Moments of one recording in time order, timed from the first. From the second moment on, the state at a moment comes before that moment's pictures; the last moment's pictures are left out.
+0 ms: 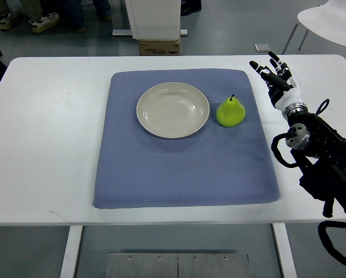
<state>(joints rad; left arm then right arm) -0.02 0.00 -0.11 -0.25 -0.09 0.11 -0.47 0.82 0.00 1.09 0.48 -0.44 0.00 0.27</state>
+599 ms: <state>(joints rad) -0.01 0.00 -0.11 -0.25 -0.10 0.11 -0.47 0.82 0.00 1.07 0.49 -0.44 0.01 0.26</state>
